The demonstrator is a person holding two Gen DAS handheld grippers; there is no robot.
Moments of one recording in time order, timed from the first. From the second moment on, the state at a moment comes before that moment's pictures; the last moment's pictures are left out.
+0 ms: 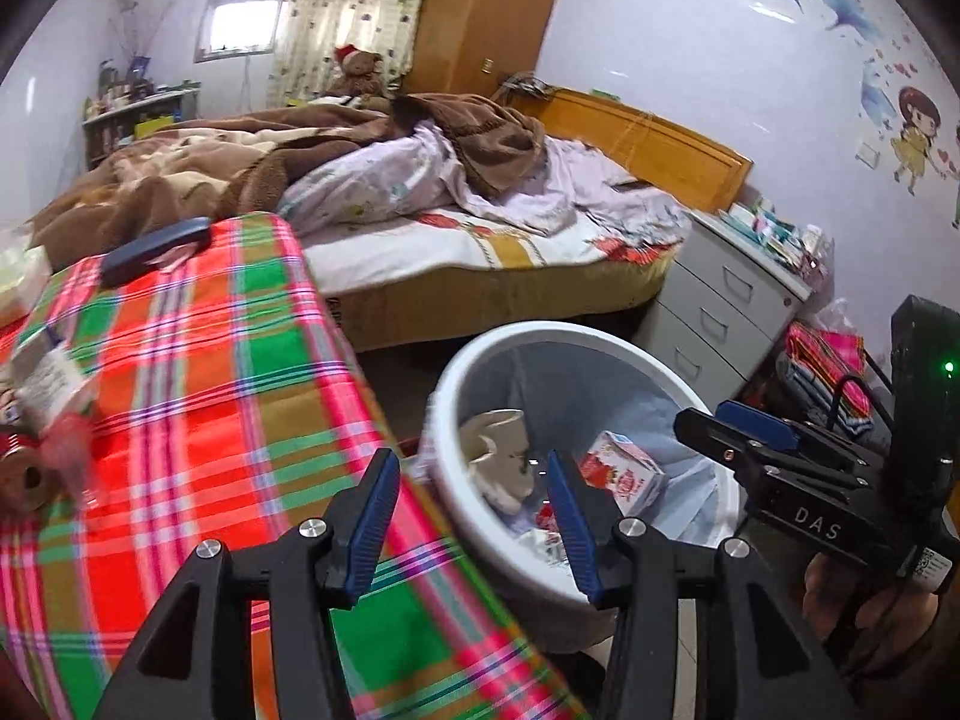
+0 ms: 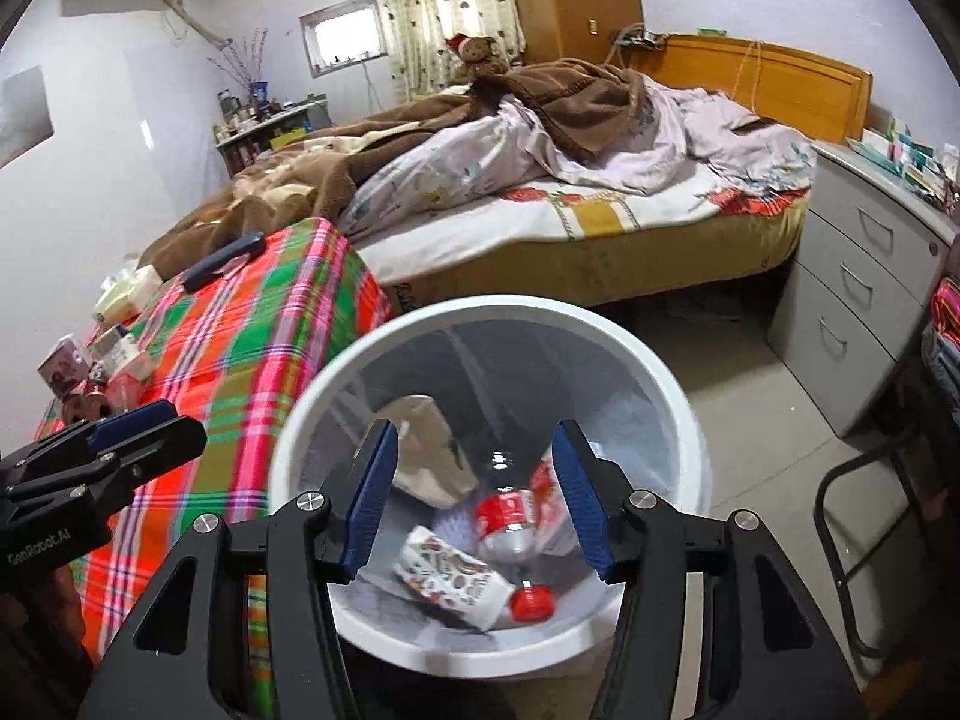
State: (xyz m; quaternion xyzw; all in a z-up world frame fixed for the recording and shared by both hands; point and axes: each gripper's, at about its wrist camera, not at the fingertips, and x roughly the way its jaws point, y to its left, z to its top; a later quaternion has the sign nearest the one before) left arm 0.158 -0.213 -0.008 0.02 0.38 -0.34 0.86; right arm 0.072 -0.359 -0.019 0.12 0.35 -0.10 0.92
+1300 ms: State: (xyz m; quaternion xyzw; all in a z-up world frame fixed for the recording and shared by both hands) left arm 0.217 0.062 0.019 -0.06 0.33 -0.12 0.94; right arm 0.175 -0.186 0.001 0.06 0.34 0.10 0.93
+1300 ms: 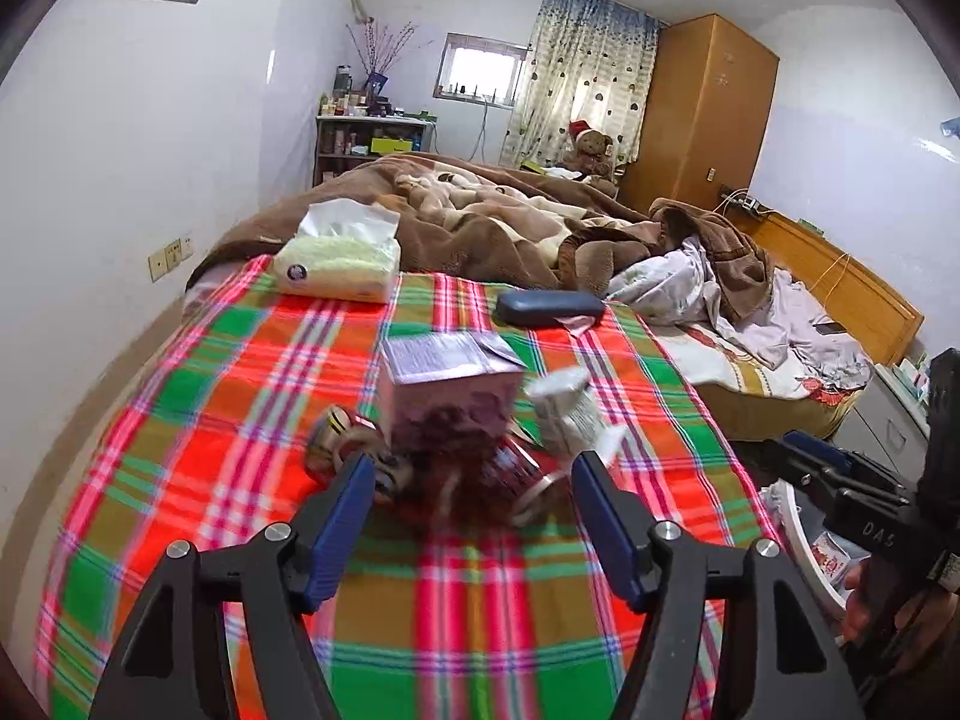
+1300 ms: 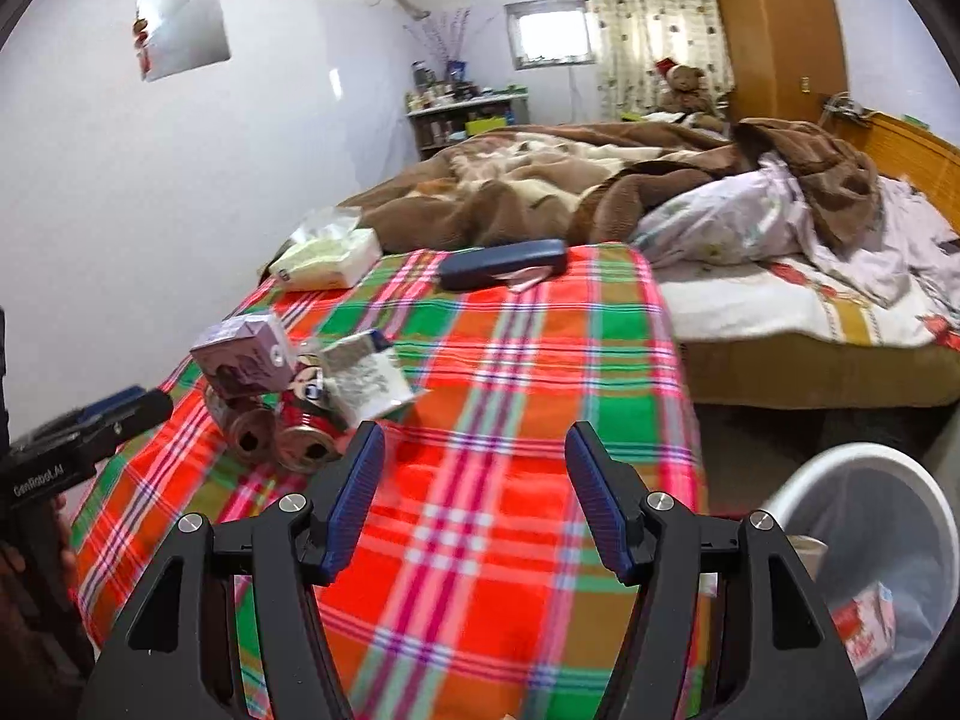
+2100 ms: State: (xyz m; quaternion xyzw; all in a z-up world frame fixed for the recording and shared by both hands) left arm 0.315 0.062 0.014 0.02 0.36 -0.21 0.91; right arm 0.260 -0.121 -0.027 0.00 0.39 0.22 0.89
